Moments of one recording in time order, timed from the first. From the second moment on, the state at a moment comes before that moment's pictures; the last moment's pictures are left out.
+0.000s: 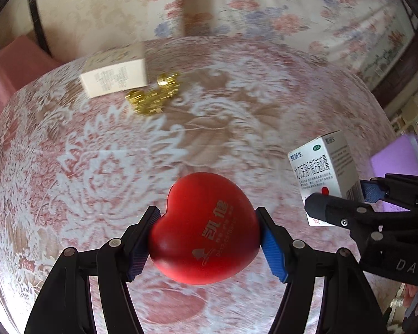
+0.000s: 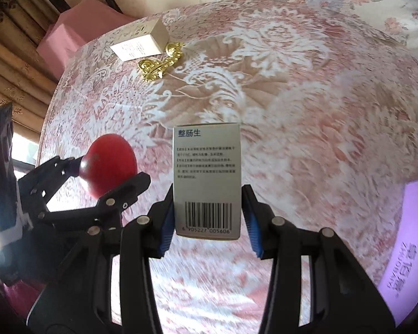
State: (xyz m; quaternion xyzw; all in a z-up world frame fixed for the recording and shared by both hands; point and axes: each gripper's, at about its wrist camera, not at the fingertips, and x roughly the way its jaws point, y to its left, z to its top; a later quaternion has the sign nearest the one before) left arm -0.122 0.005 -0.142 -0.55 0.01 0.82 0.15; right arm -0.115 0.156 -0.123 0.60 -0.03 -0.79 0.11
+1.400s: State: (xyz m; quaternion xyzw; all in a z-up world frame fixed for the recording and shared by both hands) left arm -0.054 0.165 -0.079 -0.53 0.06 0.82 0.19; right arm -0.029 0.315 -0.074 0.58 -0.07 -0.80 0.12
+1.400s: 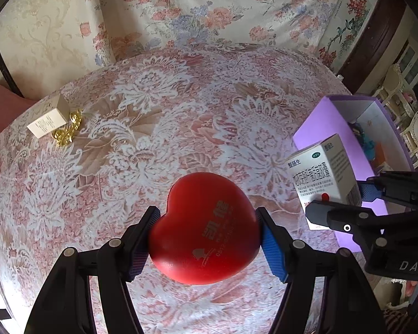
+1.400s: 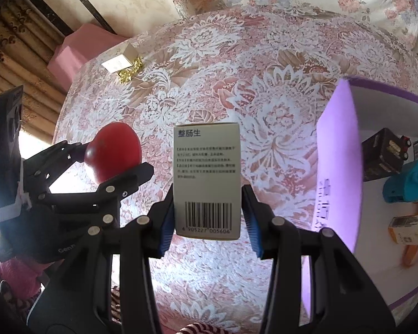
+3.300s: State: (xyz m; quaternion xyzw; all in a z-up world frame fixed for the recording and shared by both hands) left arm -0.021 0.433 -0.080 -0.54 0.19 0.76 0.31; right arm 0.050 0.532 -0.093 0.62 -0.04 -0.78 0.07
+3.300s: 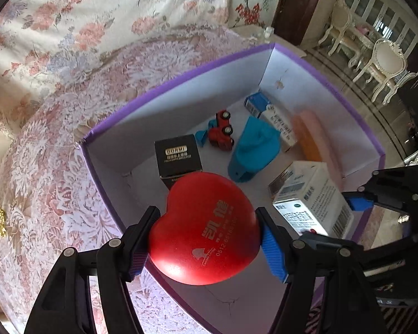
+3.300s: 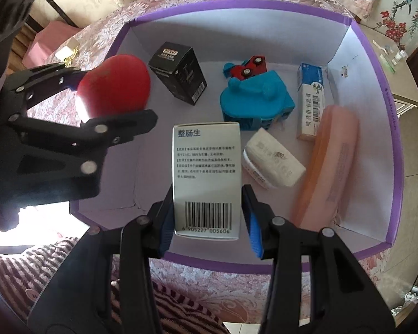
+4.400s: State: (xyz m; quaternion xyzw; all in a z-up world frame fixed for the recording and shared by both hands) left arm -0.013 0.434 -0.077 -0.52 0.22 0.77 0.28; right arm 0.048 0.543 -0.100 0.65 -0.04 -0.75 0.10
